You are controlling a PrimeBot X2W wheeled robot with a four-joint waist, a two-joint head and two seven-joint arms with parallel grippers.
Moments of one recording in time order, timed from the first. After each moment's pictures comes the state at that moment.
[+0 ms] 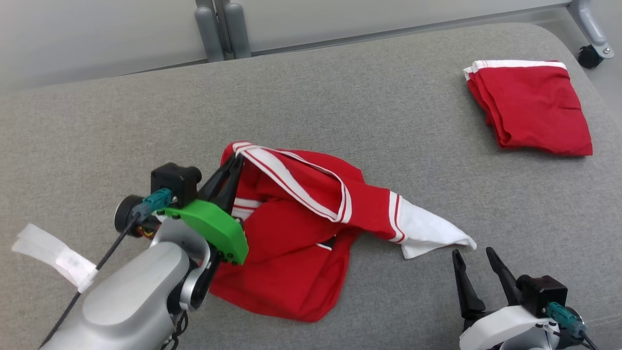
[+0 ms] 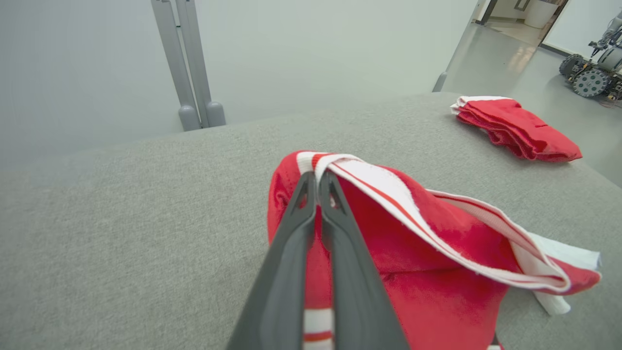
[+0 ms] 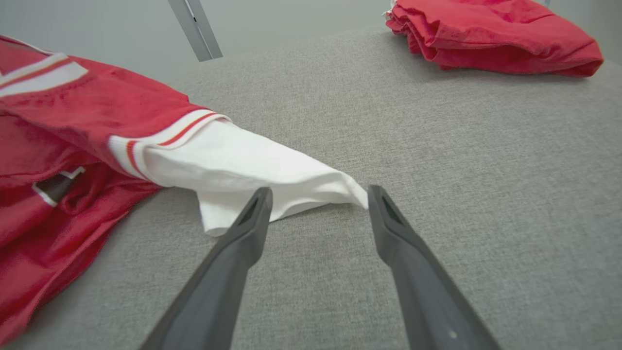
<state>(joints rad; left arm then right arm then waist) -0.64 0.46 -0.99 0.28 -0.96 0.24 -0.19 0.01 -0.05 0.05 0.30 0.21 0.13 -0.26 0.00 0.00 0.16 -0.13</state>
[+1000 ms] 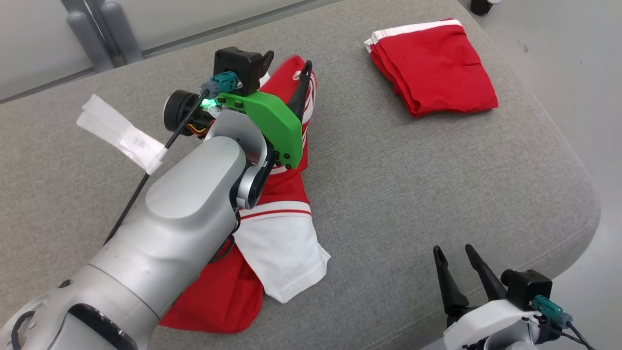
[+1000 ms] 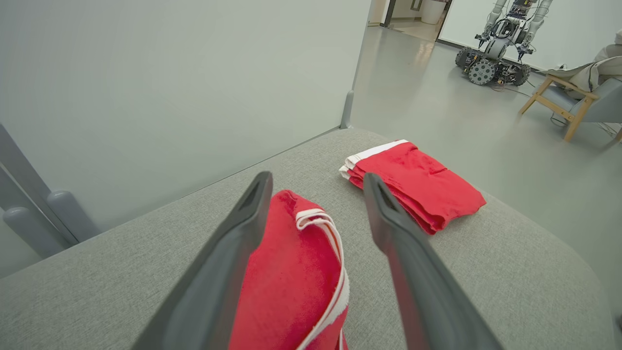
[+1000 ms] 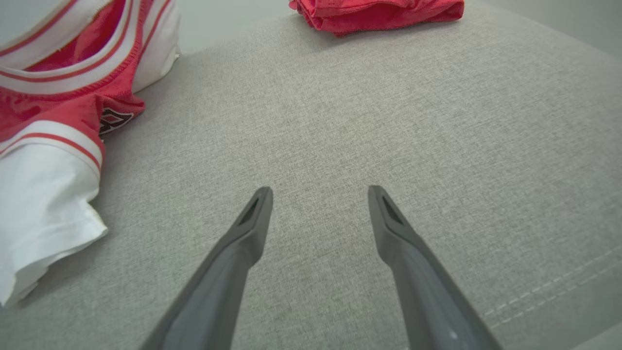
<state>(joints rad) -1.02 0.15 -1.00 0.66 -0.93 0.17 -0.09 -0.03 -0.05 0.13 0.34 0.32 0.13 -0.26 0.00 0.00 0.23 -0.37</state>
